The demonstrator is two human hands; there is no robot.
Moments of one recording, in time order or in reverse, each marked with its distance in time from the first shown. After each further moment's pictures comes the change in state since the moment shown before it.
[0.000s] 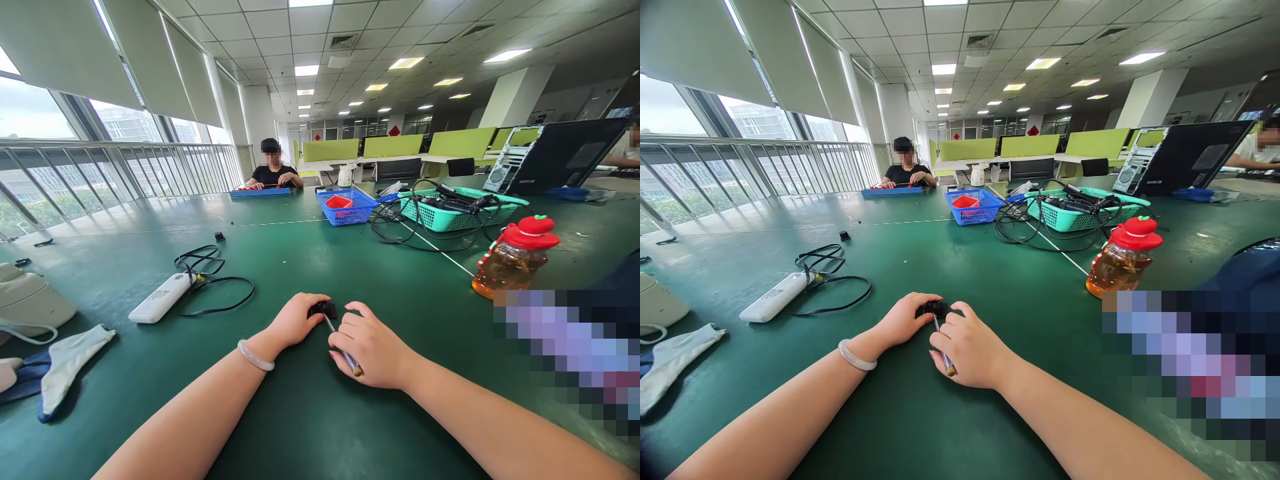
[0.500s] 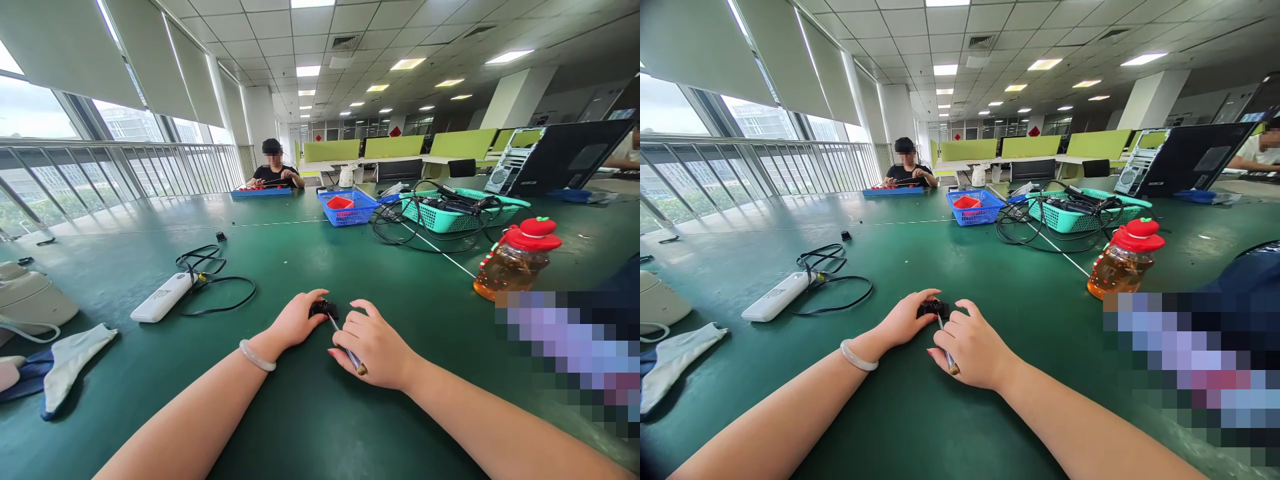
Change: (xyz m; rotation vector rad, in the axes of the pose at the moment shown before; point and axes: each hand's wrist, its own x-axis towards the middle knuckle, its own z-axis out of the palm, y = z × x) left_hand -0.002 -0.001 0.003 -0.041 0.021 -0.067; right_hand 0.001 -0.001 -0.002 -0.012 0.090 0.041
